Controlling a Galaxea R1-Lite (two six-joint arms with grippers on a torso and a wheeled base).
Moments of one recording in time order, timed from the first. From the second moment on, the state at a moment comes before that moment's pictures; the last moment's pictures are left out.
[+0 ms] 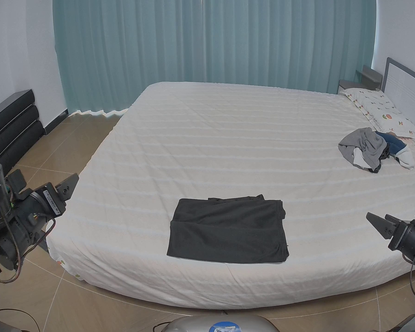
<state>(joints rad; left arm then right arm) -0.26 1.22 -0.37 -0.65 0.34 -0.38 -0.01 1.12 -0.07 -0.83 0.24 0.32</state>
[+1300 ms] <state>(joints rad) 0.09 0.09 -0.10 -0.31 0.32 0.03 -0.01 0.02 -0.09 -0.20 0.12 -0.13</state>
